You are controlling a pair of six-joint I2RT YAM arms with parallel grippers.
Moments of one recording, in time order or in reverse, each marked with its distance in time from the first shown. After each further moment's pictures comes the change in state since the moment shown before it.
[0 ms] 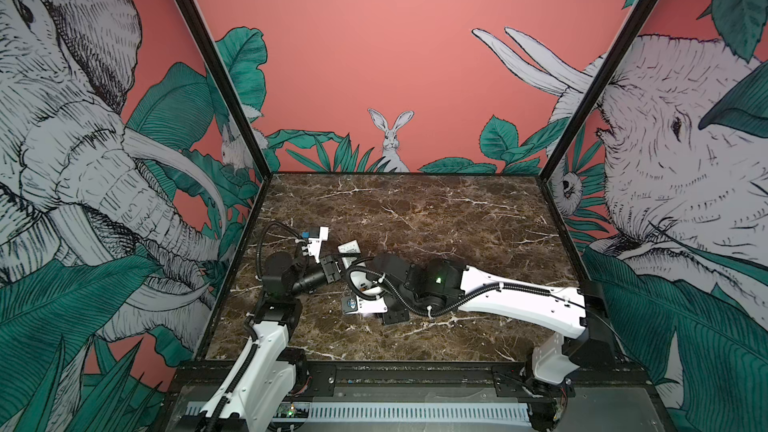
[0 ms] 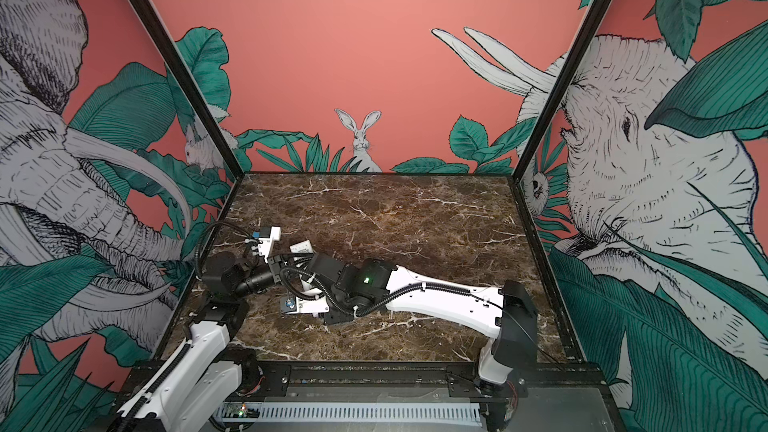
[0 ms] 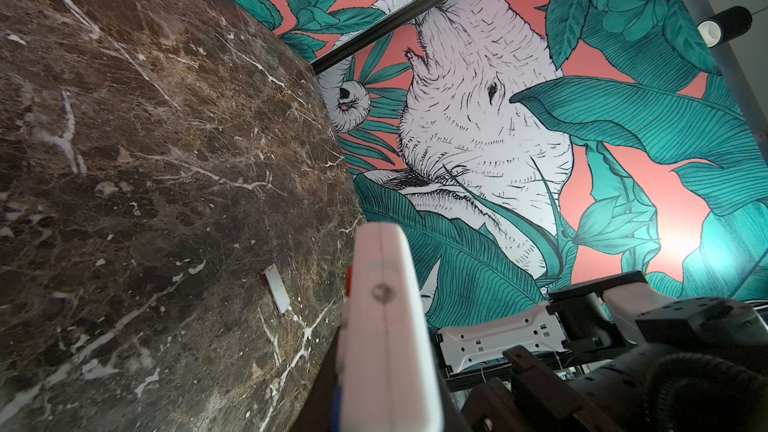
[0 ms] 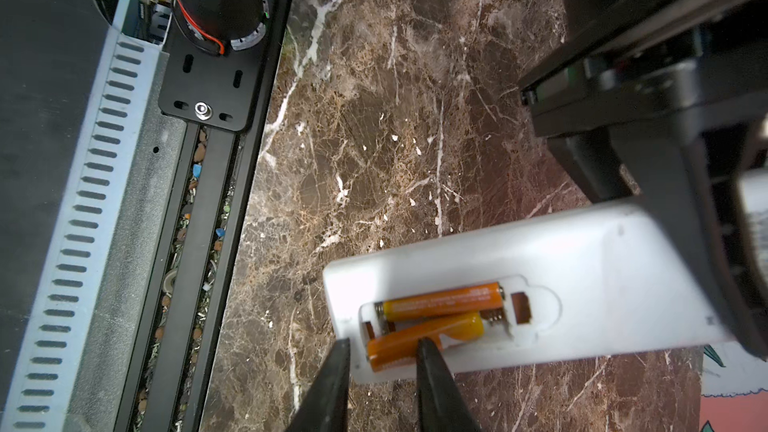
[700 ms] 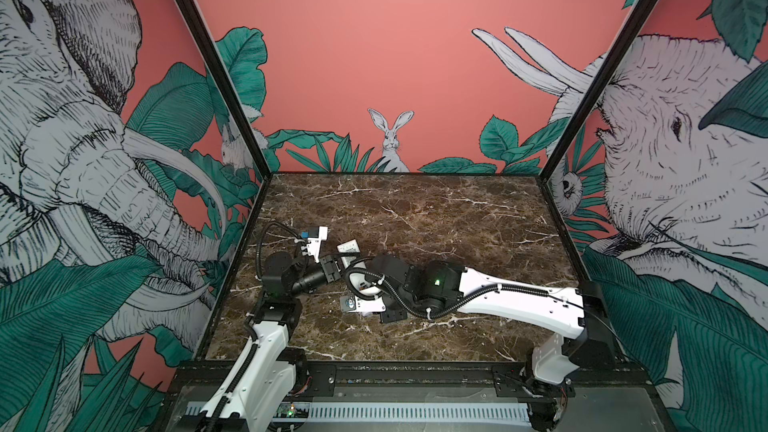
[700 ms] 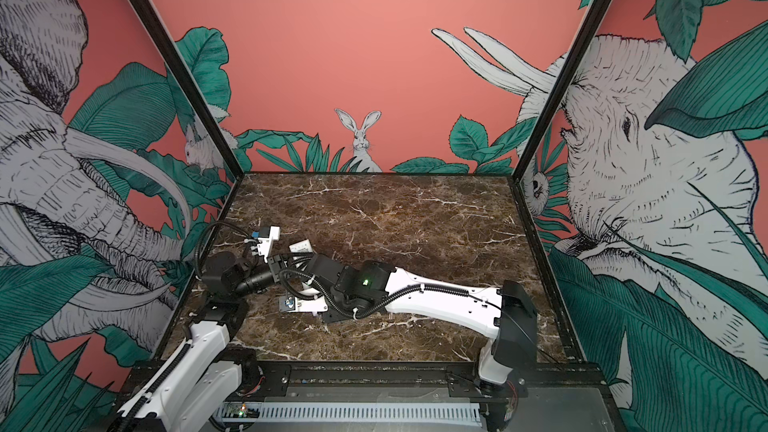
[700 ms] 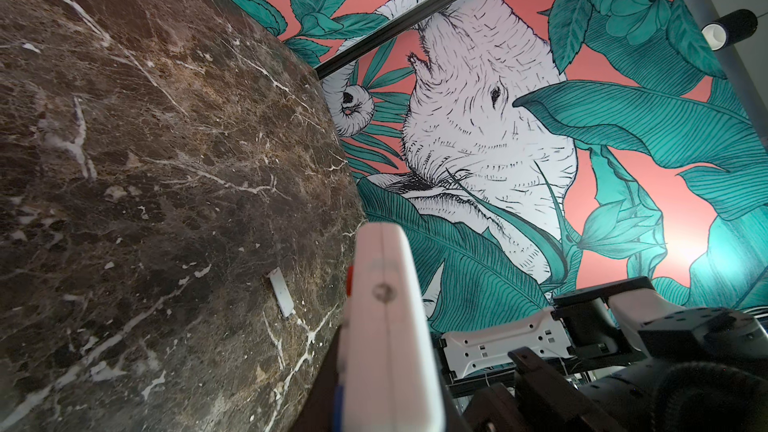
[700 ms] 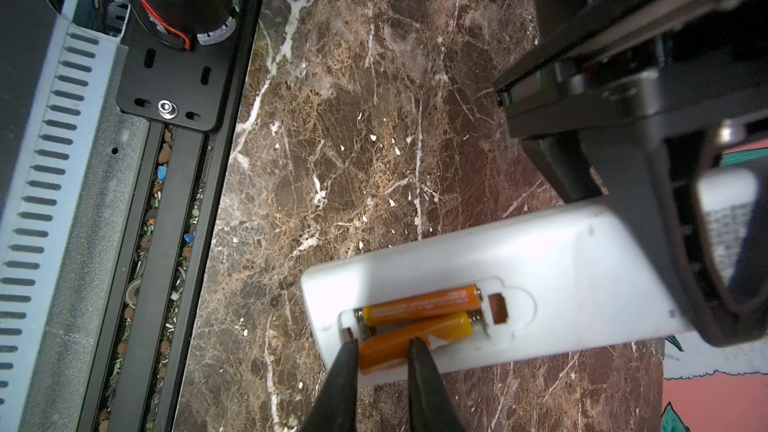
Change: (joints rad) left arm 0.002 0.000 0.000 0.000 -0.013 0.004; right arm 0.001 0.004 -0.014 0.043 0.067 -0.012
